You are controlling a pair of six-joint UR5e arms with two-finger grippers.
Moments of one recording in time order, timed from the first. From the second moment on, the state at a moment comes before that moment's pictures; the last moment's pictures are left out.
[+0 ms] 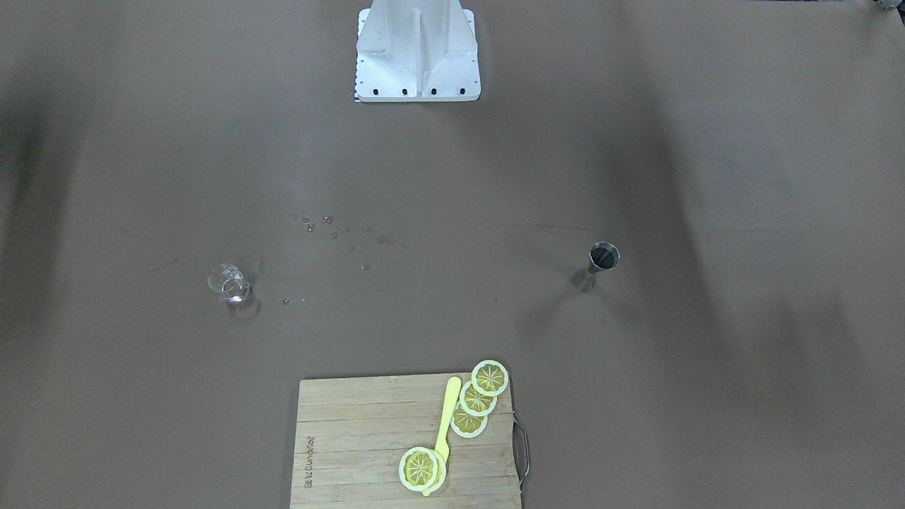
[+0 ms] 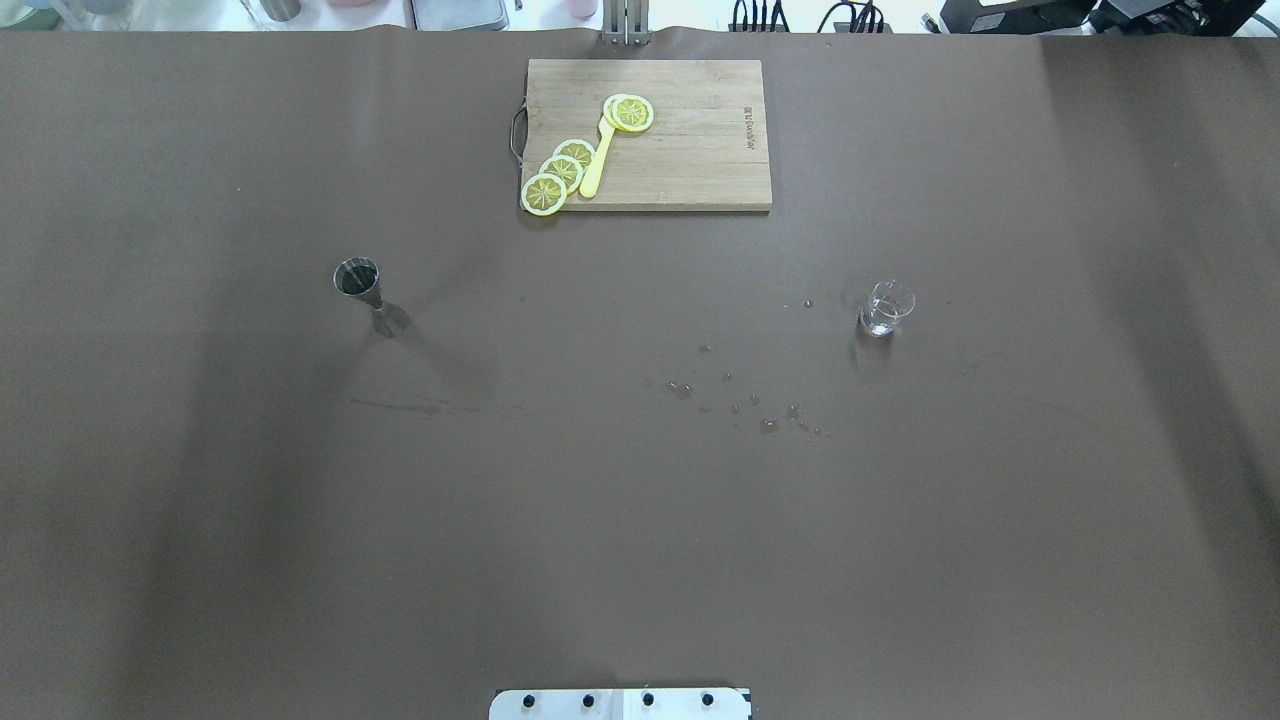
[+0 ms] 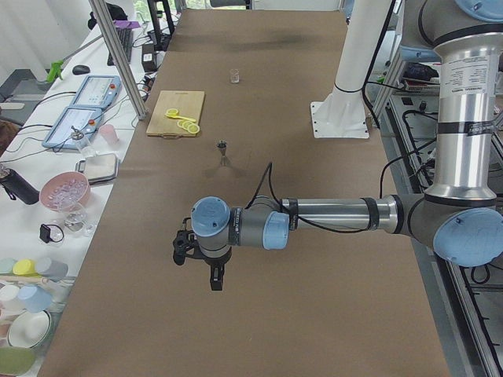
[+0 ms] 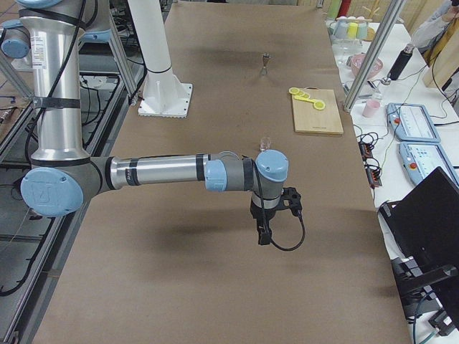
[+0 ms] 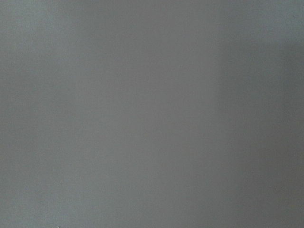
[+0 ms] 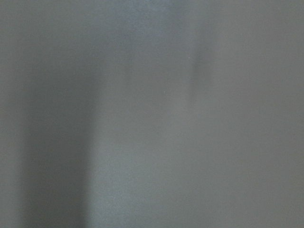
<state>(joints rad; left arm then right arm) -1.58 -1.52 -1.59 -1.67 -2.37 -0.07 1.49 -1.59 1.68 -1.62 2.21 -0.14</state>
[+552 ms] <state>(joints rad) -1.58 -1.52 -1.59 -1.67 -2.37 -0.07 1.48 -1.53 1.68 -1.62 2.27 -0.20</state>
